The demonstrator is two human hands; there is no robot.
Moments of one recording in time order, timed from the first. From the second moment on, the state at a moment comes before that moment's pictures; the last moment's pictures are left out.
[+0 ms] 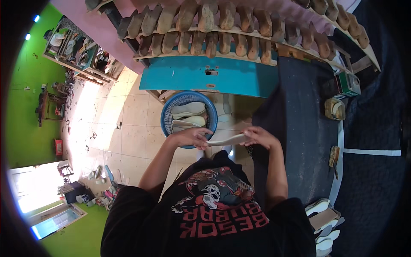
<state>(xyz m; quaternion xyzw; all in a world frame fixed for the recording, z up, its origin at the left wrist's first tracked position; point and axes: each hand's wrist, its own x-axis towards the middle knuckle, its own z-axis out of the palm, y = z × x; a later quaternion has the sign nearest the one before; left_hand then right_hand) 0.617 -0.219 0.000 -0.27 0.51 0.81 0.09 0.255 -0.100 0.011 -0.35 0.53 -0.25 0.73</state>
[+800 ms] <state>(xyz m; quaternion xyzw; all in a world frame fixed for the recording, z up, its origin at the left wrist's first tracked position) 0.712 -0.204 -0.173 -0.48 0.74 0.46 -0.10 0.409 -0.198 -0.158 -0.70 0.53 -0.04 0.48</state>
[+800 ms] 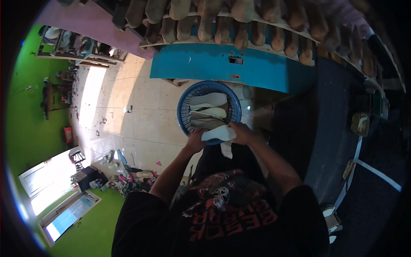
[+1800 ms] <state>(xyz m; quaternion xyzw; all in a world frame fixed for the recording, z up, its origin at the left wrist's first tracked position) 0.721 -0.258 -0.329 -0.53 0.72 0.37 0.24 0.517 -0.199 -0.294 -0.67 0.65 0.07 0.35</state>
